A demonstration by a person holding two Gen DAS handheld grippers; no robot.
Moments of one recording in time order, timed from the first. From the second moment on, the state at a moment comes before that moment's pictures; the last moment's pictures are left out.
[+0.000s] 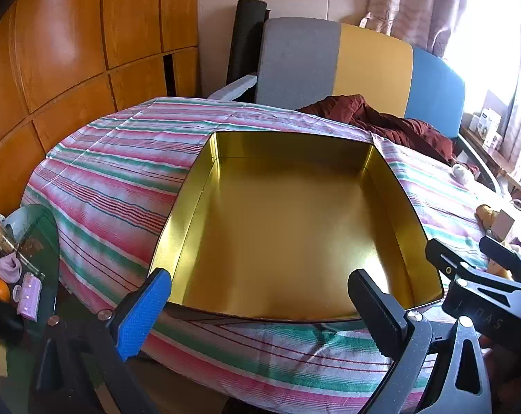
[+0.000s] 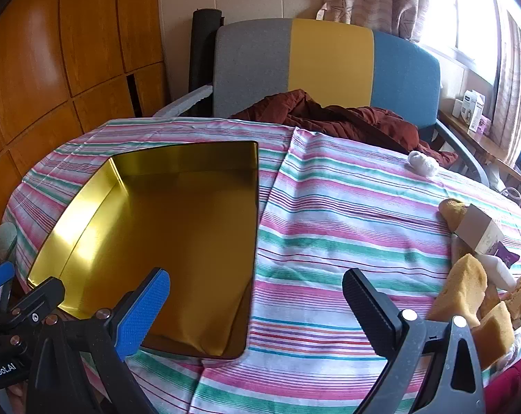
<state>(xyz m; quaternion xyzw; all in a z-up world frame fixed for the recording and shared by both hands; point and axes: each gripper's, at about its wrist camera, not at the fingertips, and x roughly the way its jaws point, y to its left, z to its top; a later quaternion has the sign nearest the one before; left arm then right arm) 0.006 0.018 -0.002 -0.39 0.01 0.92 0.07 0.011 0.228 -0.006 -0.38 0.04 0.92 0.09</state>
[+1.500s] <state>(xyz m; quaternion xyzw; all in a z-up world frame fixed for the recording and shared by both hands) 0.022 0.316 0.001 -0.42 0.16 0.78 0.44 0.163 0.517 0.029 -0.37 0.21 0.84 0.33</state>
